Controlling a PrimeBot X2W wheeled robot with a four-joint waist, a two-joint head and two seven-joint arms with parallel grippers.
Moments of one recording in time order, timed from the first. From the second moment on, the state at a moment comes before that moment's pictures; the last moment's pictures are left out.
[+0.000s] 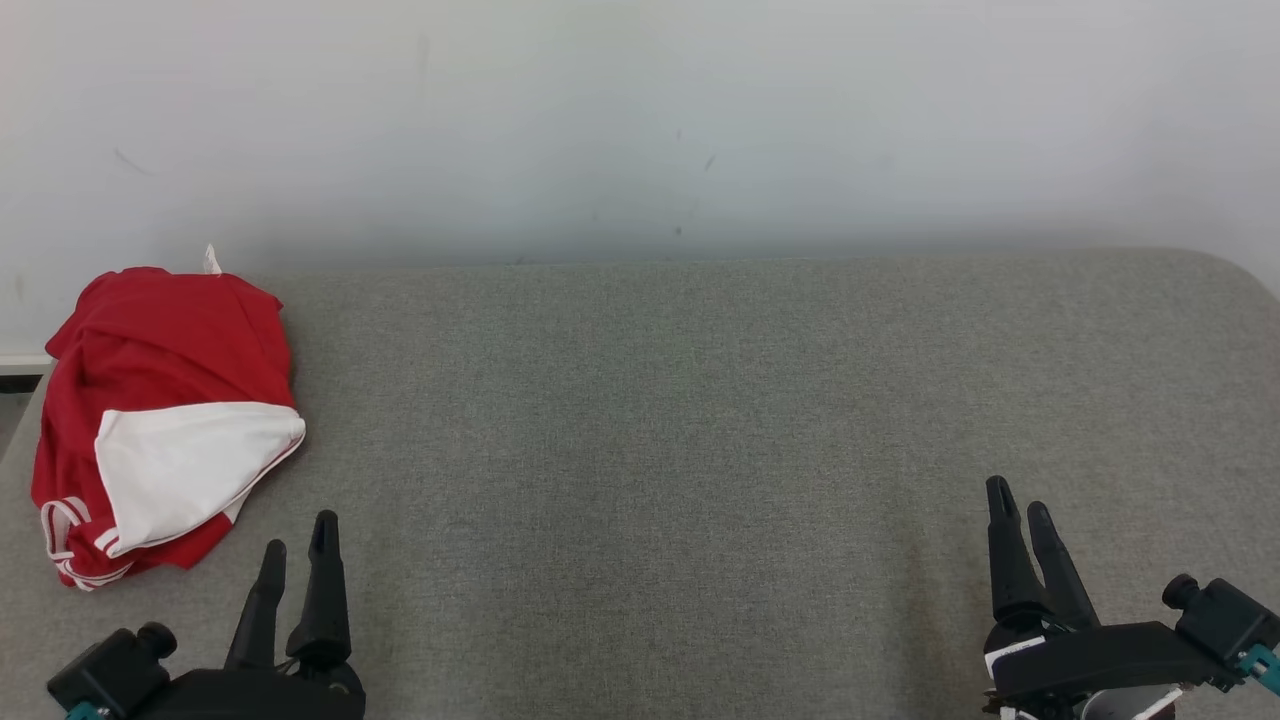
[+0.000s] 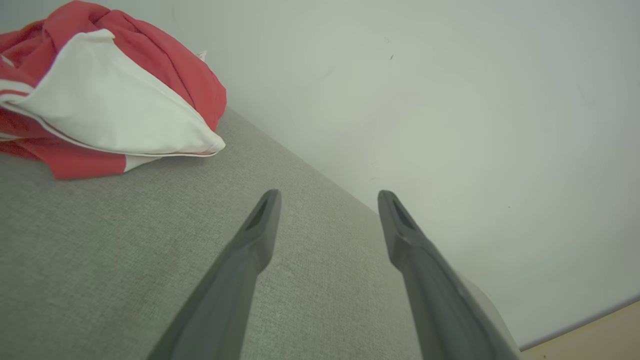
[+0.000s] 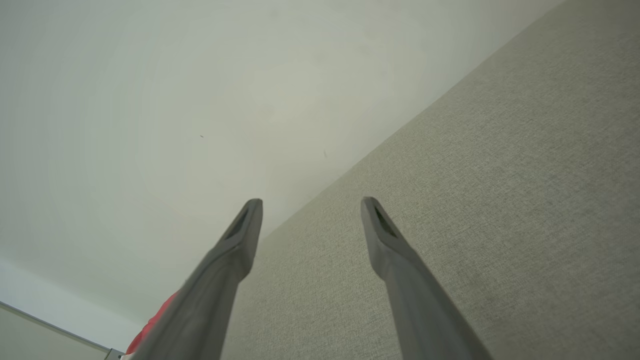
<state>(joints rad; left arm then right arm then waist) -0.05 0.04 0.05 0.11 -0.74 -0.07 -0.09 -0.07 -0.05 0.01 0.17 0.82 0.13 -0.09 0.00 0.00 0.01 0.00</state>
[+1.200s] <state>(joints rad) -0.04 0.08 -0.01 0.07 -0.34 -0.03 -0.19 -0.07 -0.05 0.03 0.14 0.35 0.13 -0.19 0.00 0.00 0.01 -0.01</state>
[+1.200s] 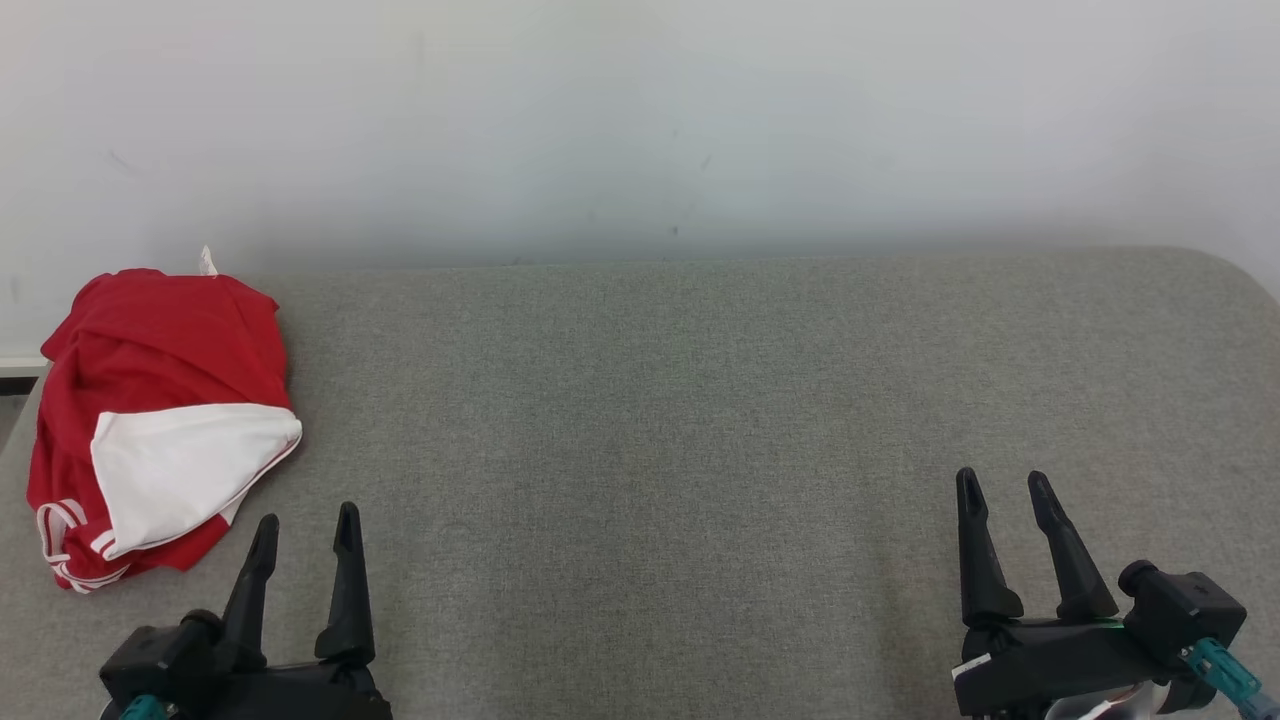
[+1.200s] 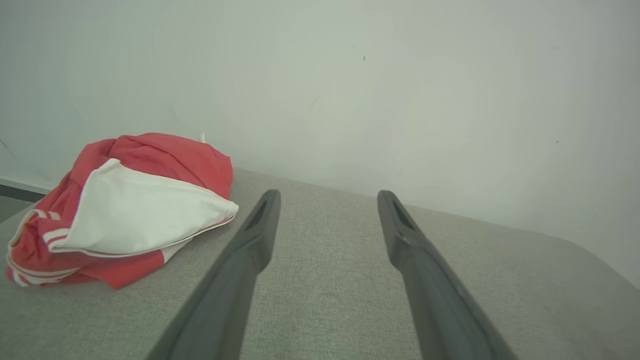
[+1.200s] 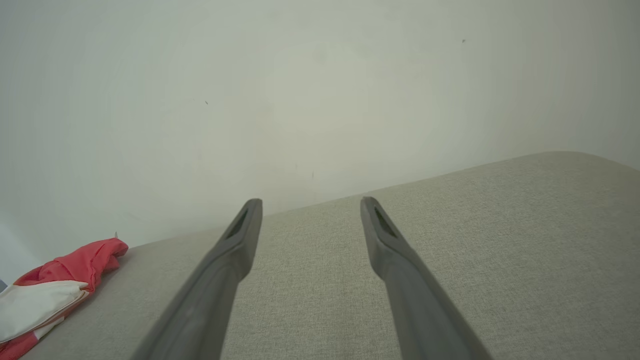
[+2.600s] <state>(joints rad) -0.01 0.07 0.01 0.07 -0.11 -0.05 -0.26 -0.06 -0.05 0.01 0.15 0.15 0.13 -0.26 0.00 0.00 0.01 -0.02</state>
